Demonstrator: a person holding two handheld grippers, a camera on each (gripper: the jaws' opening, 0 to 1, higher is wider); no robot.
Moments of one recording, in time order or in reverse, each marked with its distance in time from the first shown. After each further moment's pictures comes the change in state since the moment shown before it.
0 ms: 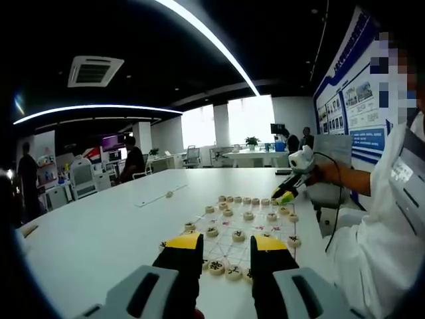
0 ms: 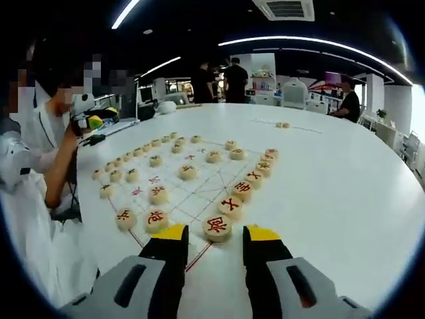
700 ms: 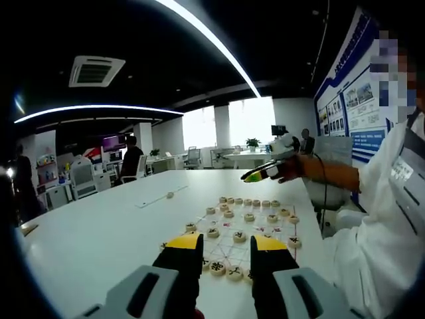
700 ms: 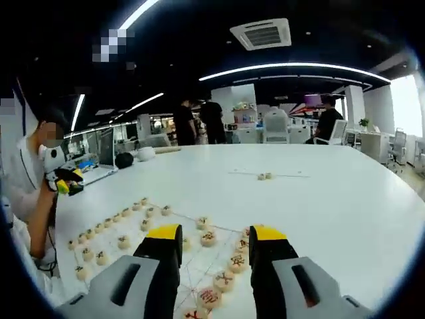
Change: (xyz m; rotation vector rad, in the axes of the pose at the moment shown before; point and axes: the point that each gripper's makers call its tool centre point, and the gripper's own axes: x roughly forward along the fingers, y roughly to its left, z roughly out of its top) left arm -0.002 0.004 0.002 -0.007 -0.011 0.004; right arm 0.064 -0.062 0.120 0.095 -0.236 -0.099
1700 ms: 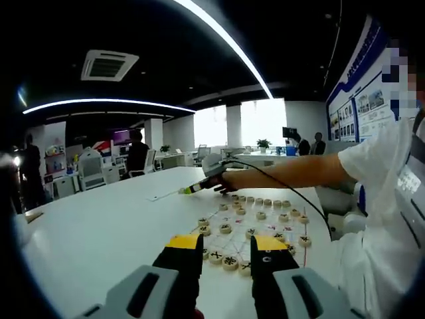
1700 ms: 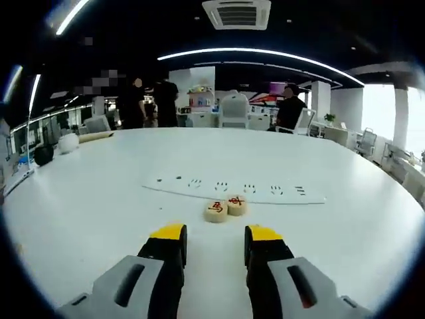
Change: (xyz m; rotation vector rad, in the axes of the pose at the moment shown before) left arm -0.004 0.024 -0.007 -0.055 0.003 0.057; right arm 0.248 -0.142 0.014 -0.032 0.092 -0.355
